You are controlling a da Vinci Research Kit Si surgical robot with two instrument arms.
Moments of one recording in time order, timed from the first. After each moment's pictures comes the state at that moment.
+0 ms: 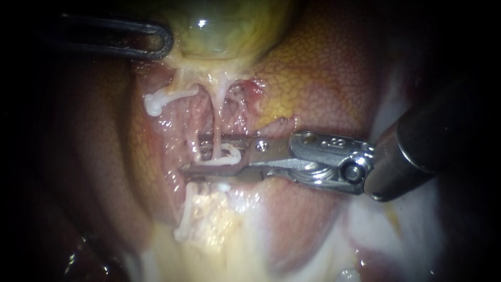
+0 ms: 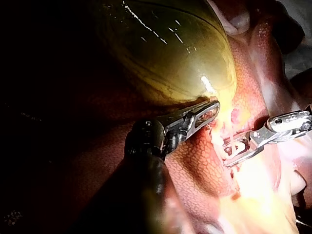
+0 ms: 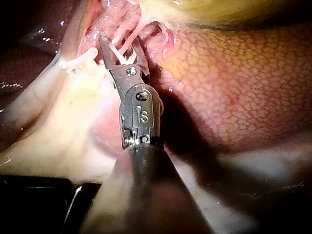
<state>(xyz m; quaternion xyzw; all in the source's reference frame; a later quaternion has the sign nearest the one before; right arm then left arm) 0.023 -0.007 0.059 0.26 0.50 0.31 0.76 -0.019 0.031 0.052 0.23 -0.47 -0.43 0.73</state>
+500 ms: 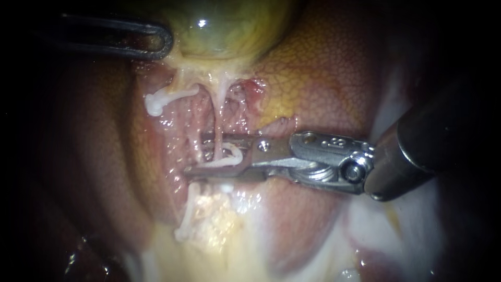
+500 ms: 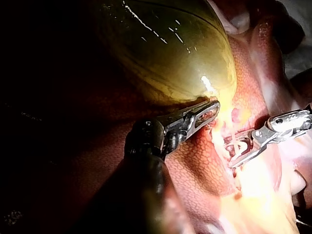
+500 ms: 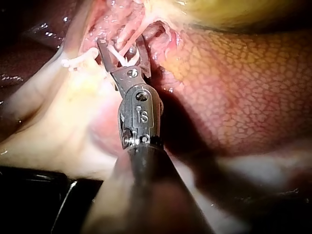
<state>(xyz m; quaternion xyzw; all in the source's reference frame) 0.022 -0.007 0.059 0.26 0.51 0.29 0.77 -0.019 0.031 0.052 0.23 -0.47 -0.43 0.73</state>
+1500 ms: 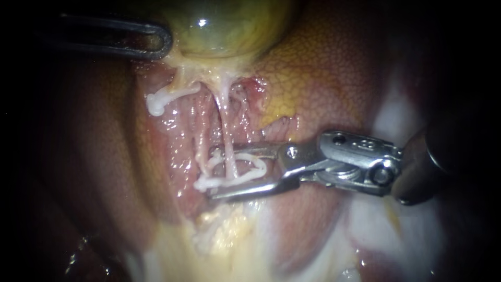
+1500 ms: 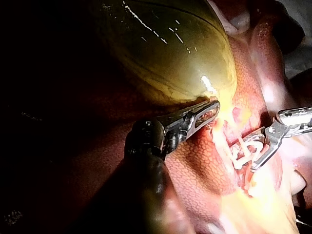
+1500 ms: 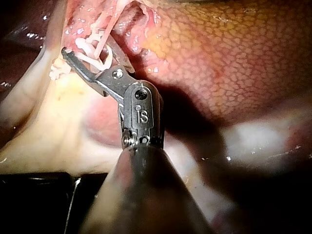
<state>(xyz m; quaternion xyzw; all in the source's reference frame) 0.019 -0.006 0.059 0.40 0.61 0.22 0.65 -0.019 0.031 0.052 0.23 -0.47 -0.43 0.73</state>
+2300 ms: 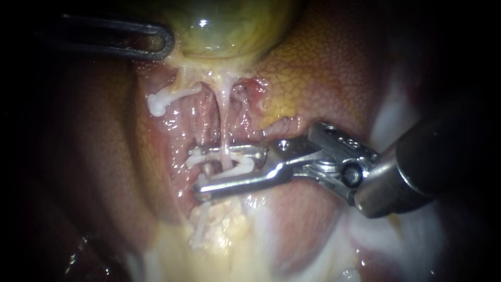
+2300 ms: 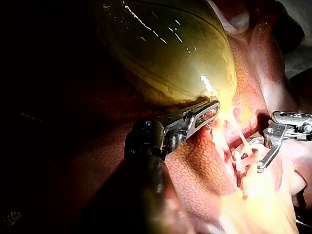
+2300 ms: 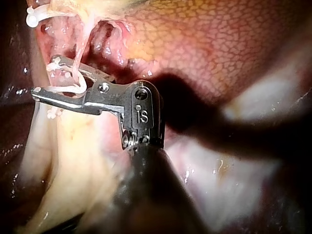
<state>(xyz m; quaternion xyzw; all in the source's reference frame) 0.021 -0.006 0.058 0.44 0.66 0.25 0.56 -0.019 0.031 0.052 0.23 -0.47 -0.43 0.73</state>
